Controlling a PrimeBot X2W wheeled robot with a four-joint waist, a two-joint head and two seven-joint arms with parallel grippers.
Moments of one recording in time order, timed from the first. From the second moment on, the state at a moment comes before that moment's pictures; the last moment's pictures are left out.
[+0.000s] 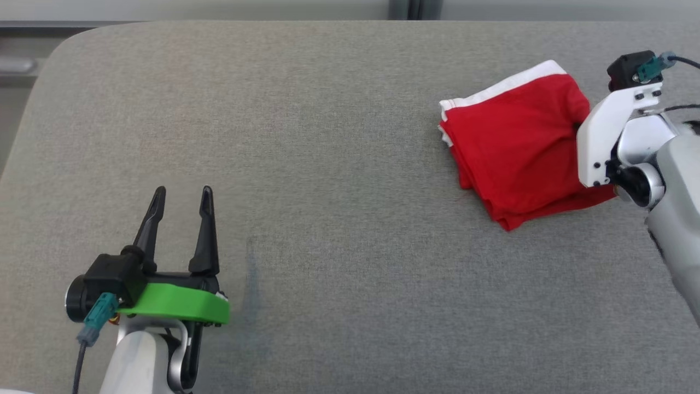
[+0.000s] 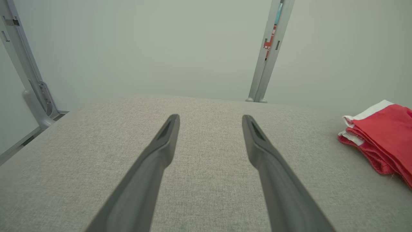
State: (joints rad) left arm -0.21 0.07 -0.07 0.21 -0.25 -0.13 -0.26; right arm -0.82 -0.39 0.30 0.72 0.42 0.13 0.54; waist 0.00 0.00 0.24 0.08
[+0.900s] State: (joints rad) left arm -0.36 0.17 -0.12 0.13 -0.24 -0.13 -0.26; right arm -0.80 -0.79 0.17 0.59 0.28 0.13 0.46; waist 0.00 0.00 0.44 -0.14
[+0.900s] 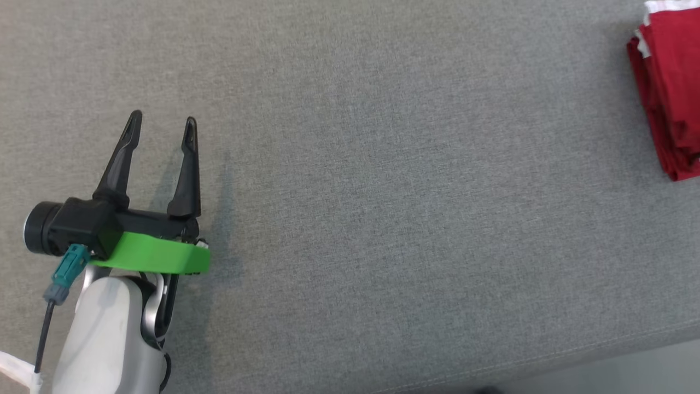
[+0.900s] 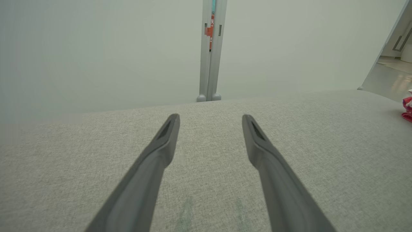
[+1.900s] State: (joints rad) left arm -0.24 0.11 -0.09 0.21 -0.26 -0.12 -0.26; right arm -0.46 -0.33 -0.12 0.35 0.15 0.13 -0.01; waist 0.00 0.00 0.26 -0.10
